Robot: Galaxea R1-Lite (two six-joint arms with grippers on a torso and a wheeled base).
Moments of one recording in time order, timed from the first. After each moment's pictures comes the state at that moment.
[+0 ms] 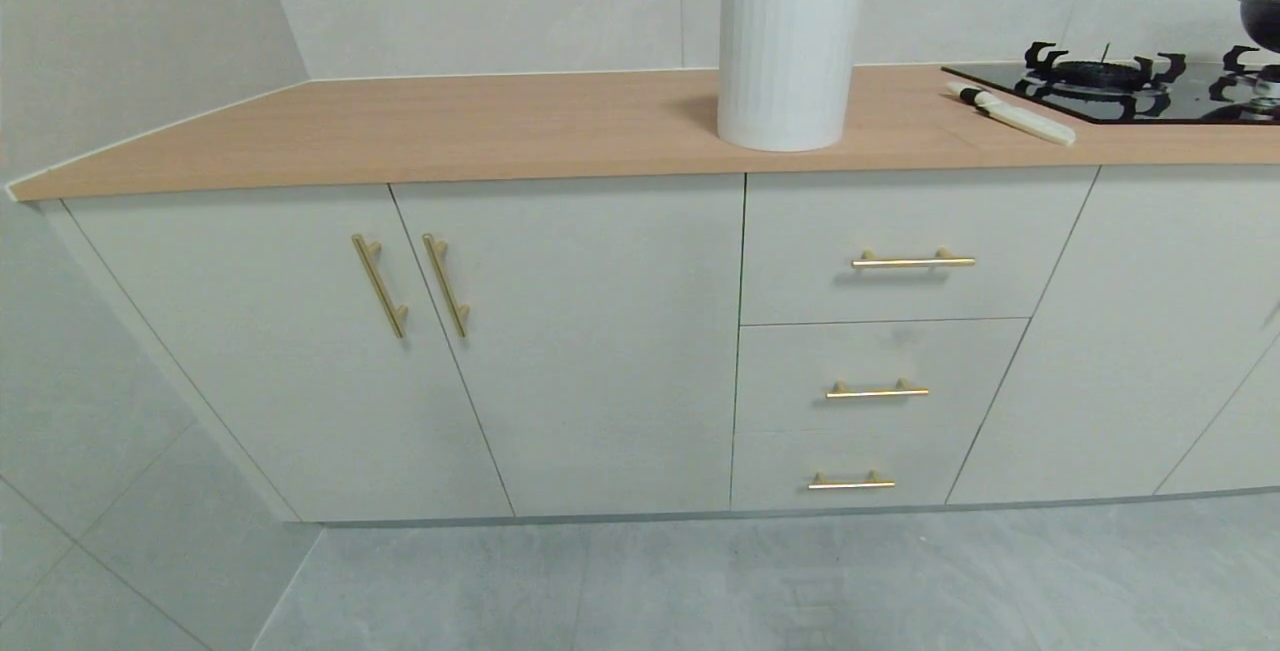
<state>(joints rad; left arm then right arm) 0.00 0.00 0.00 0.00 0.00 0.00 0.17 0.47 -0.44 0.10 -0.31 0.03</state>
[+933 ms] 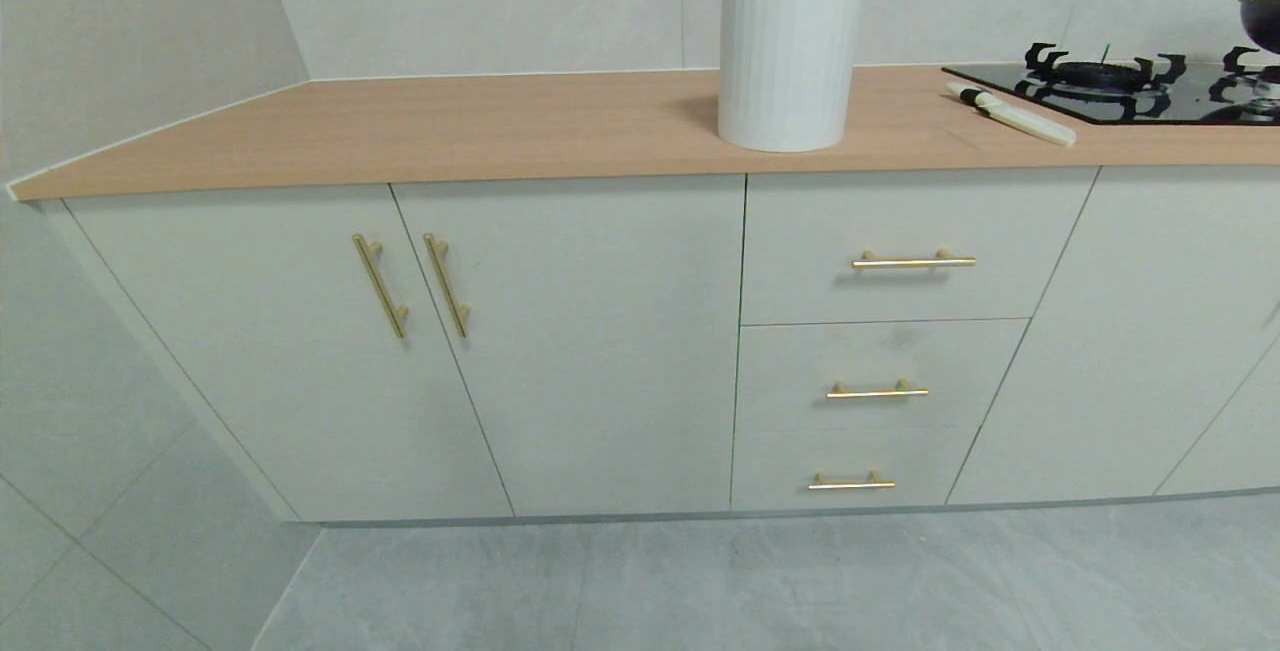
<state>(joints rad) 0.00 0.00 0.00 0.00 0.00 0.00 0.01 0.00 -0.03 -0.07 0.07 -0.04</state>
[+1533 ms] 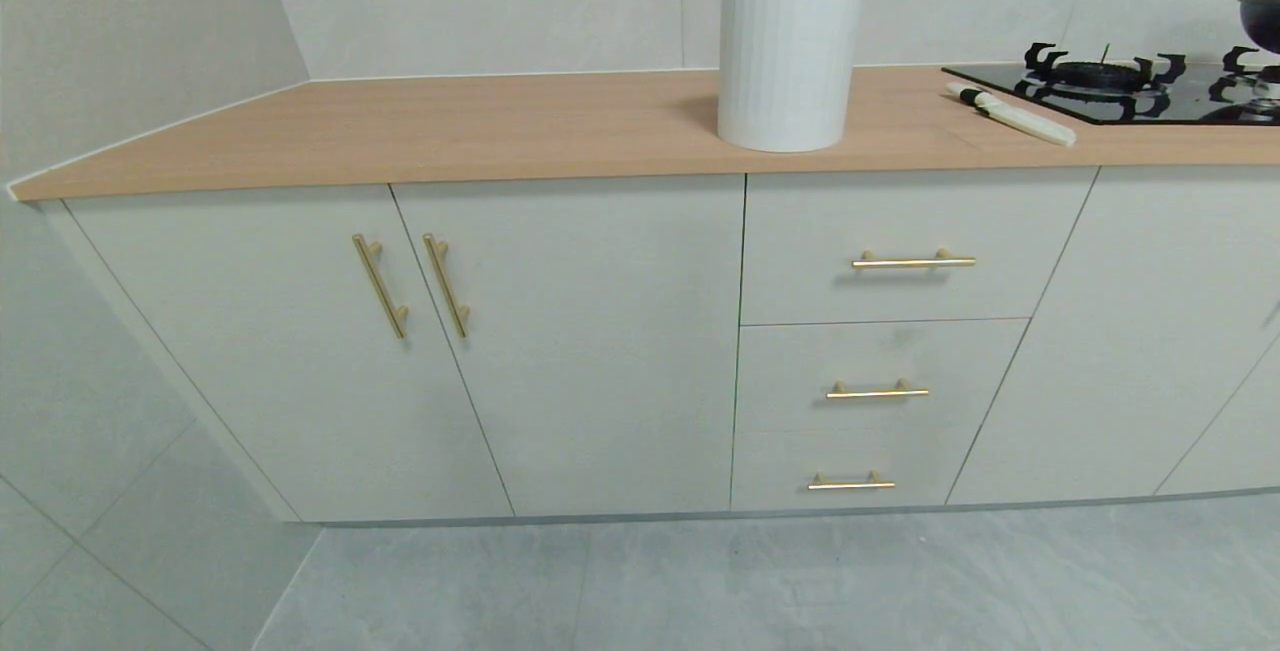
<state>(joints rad) 0.00 0.00 0.00 0.00 0.00 0.00 0.00 0.00 0.00 0.00 0.11 -0.04</state>
